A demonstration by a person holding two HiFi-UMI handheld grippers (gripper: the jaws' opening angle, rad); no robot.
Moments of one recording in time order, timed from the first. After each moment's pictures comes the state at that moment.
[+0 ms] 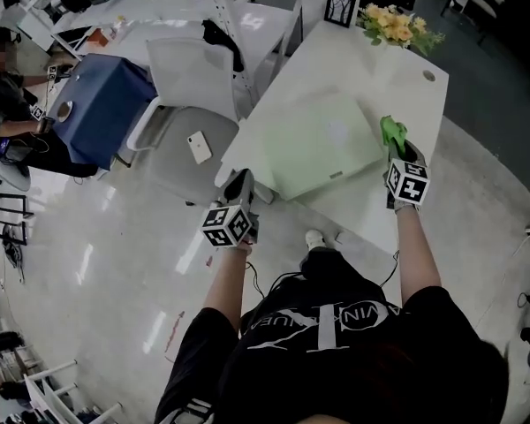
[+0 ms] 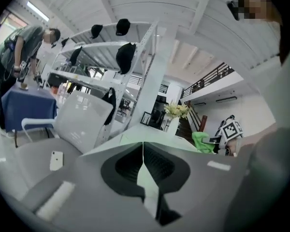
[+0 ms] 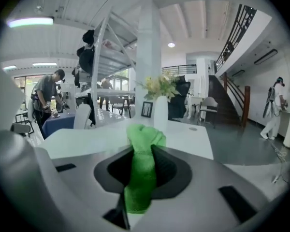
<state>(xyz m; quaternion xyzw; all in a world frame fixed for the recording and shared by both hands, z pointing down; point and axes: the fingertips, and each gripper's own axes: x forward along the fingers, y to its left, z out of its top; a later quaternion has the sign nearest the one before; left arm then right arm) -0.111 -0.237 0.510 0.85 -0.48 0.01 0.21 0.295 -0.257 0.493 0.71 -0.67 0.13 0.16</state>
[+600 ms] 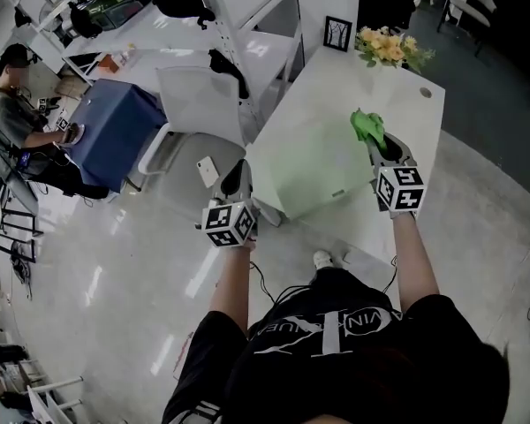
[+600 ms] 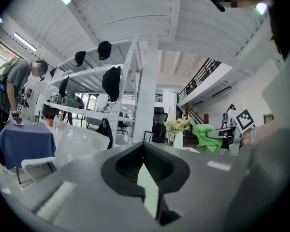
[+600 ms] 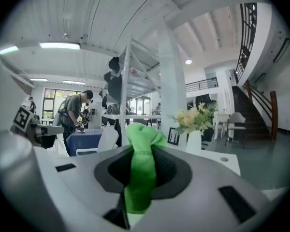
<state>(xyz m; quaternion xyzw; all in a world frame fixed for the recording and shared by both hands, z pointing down) -0.106 -0.279 0.405 0.86 -0.51 -0.01 0.07 0.207 -0.277 0.384 0.61 -0.78 0.04 0.08</state>
